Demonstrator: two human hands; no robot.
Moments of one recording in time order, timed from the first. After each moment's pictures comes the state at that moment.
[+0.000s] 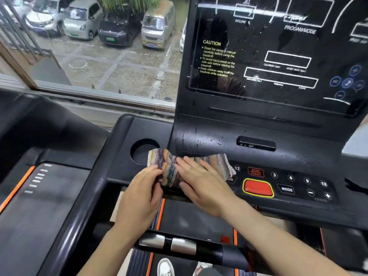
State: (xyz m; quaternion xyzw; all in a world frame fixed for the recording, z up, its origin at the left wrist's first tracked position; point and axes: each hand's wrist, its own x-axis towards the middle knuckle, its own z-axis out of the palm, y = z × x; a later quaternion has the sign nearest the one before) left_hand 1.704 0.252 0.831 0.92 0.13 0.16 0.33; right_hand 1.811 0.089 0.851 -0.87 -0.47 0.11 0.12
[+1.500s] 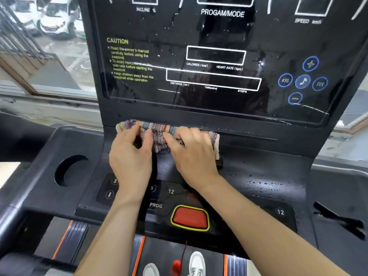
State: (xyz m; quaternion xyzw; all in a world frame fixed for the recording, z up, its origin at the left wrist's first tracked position) left_hand 1.897 0.125 0.875 0.83 0.33 0.34 0.30; right_hand 1.964 0.007 0.855 -0.87 -0.40 -0.26 0.17
